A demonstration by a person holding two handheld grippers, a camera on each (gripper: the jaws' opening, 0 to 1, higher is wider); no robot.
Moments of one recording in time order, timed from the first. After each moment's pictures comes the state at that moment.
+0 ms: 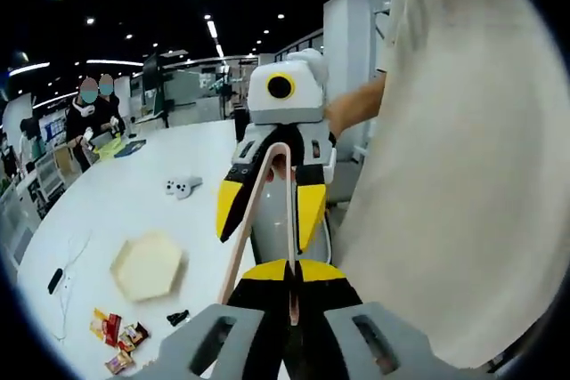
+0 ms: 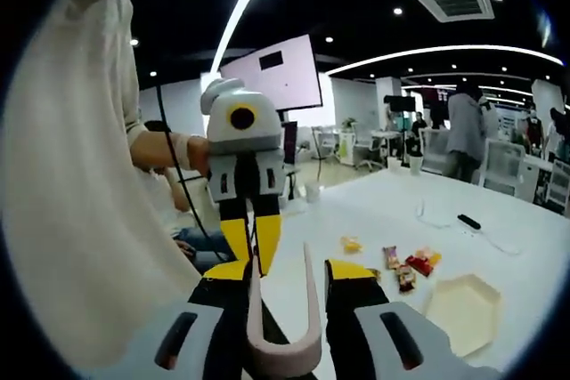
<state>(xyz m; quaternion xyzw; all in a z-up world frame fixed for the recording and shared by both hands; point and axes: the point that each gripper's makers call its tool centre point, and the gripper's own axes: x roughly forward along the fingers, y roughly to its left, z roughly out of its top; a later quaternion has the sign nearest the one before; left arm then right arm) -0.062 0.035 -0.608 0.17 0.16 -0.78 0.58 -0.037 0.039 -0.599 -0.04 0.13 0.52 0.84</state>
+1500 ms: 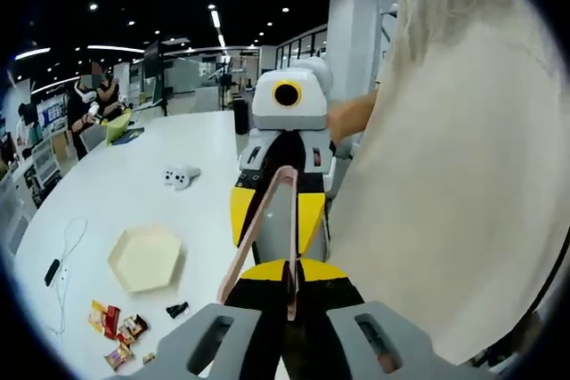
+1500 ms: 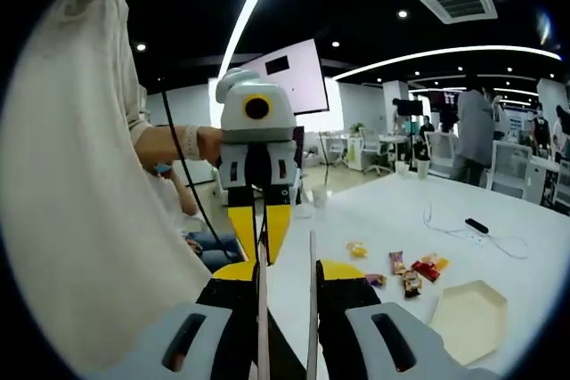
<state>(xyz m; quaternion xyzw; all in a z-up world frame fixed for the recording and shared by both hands) -0.052 0.042 -0.607 0.19 0.20 -0.78 0.57 -0.032 0.040 -0.600 -0.03 0.12 0.54 0.83</state>
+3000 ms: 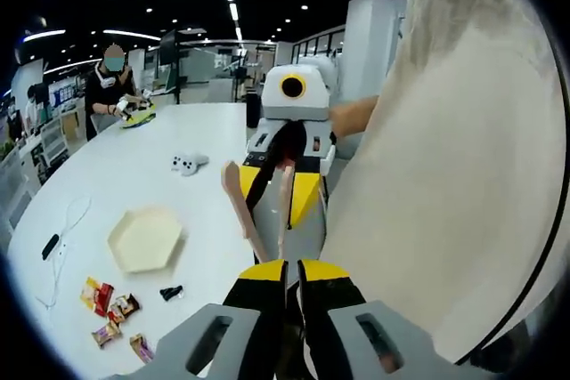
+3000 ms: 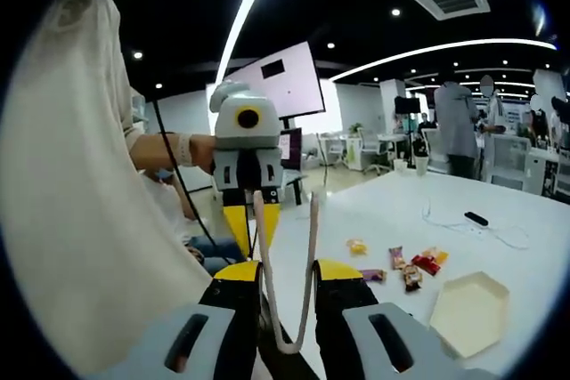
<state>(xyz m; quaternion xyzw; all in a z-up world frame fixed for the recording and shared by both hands) -0.053 0.049 -0.610 0.16 0.22 -0.75 0.60 -0.035 0.027 -0.601 -0.01 0.12 0.54 0.83</state>
